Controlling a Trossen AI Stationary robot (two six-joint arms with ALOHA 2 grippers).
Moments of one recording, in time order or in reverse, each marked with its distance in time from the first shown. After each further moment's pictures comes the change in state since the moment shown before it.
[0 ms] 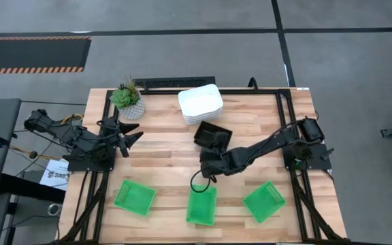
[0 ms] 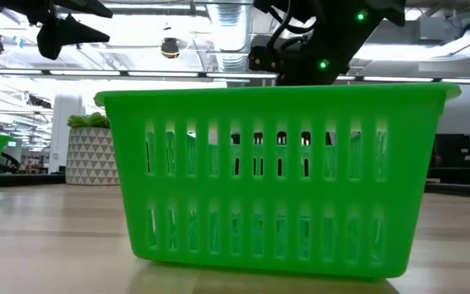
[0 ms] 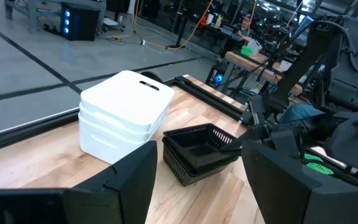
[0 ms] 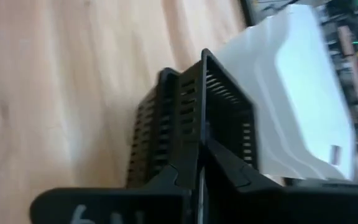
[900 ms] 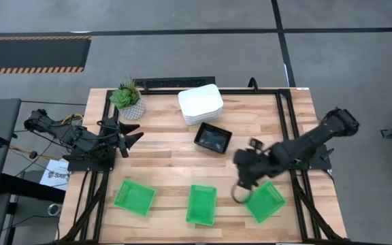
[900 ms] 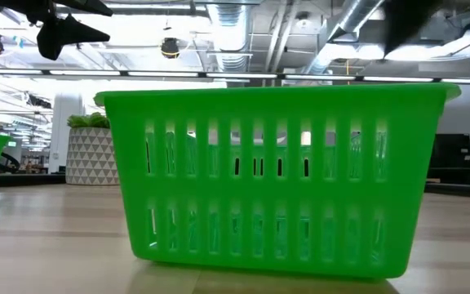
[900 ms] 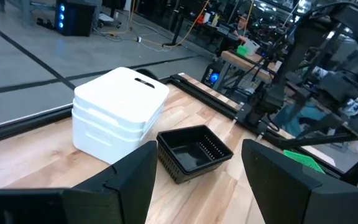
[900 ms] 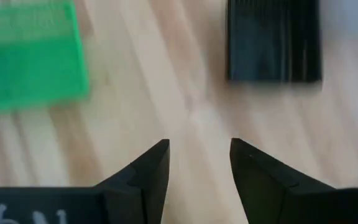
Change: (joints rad) left arm 0.000 0.000 0.000 0.004 0.018 -0.022; right arm 0.229 -0.430 0.055 -0.628 -0.505 0.679
